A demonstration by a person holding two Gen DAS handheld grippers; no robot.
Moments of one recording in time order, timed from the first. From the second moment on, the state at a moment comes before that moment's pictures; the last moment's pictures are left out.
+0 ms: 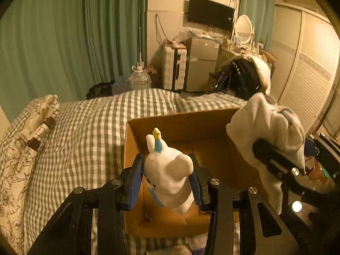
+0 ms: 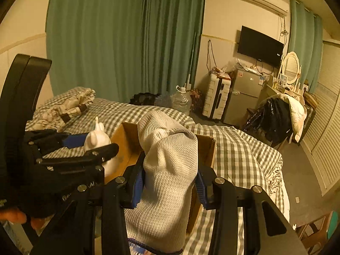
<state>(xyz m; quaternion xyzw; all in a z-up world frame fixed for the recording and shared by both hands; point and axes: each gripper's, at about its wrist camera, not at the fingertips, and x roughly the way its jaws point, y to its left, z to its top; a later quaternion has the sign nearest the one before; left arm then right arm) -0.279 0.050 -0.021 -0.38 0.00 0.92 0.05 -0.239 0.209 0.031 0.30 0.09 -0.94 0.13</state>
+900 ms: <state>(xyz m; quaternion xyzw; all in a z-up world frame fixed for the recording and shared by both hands) -0.131 0.015 0.018 -0.36 0.01 0.93 0.01 -0.097 0.273 0.090 0.27 0.07 -0.96 0.10</state>
